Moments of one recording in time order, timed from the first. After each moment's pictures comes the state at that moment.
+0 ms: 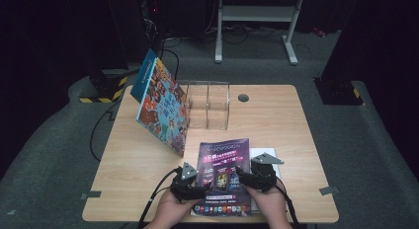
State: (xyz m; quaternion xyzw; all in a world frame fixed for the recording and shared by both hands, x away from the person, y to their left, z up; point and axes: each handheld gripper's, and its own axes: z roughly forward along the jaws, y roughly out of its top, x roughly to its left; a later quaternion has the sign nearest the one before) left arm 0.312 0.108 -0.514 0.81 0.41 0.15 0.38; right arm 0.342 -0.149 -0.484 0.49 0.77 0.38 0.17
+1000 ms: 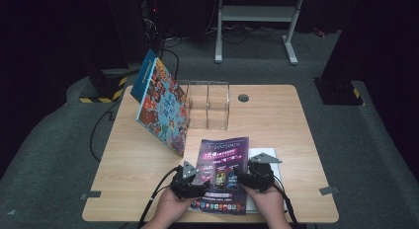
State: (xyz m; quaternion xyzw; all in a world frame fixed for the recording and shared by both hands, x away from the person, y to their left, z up) left arm 0.323 0.115 -0.522 0.81 0.42 0.15 0.37; right arm 0.344 -0.145 -0.484 0.48 0.77 0.38 0.15
